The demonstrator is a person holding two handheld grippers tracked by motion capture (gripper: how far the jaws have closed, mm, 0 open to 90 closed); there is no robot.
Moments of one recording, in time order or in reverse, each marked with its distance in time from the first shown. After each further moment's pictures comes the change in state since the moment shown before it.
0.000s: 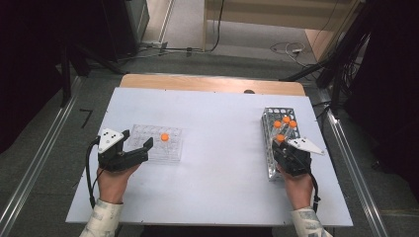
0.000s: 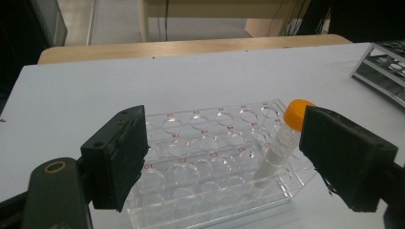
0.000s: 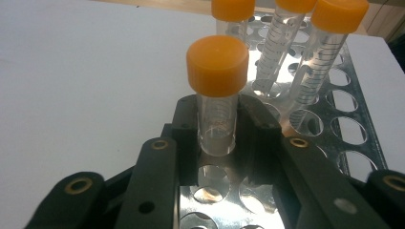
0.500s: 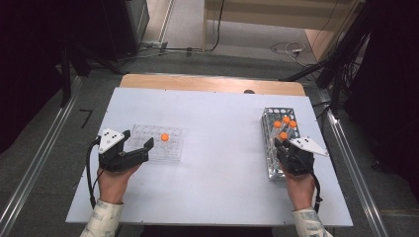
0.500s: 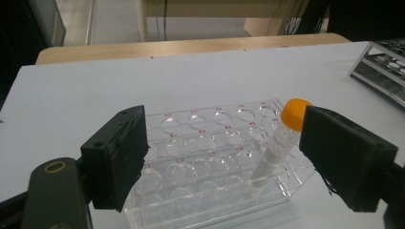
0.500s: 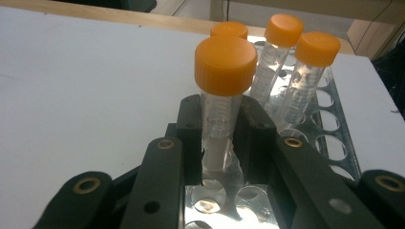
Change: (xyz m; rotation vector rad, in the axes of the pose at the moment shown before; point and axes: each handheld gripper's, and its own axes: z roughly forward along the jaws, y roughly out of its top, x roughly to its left) left arm -0.001 0.000 0.000 0.004 -0.006 0.006; right arm 0.002 0.009 -0.012 -0.058 -0.013 -0.007
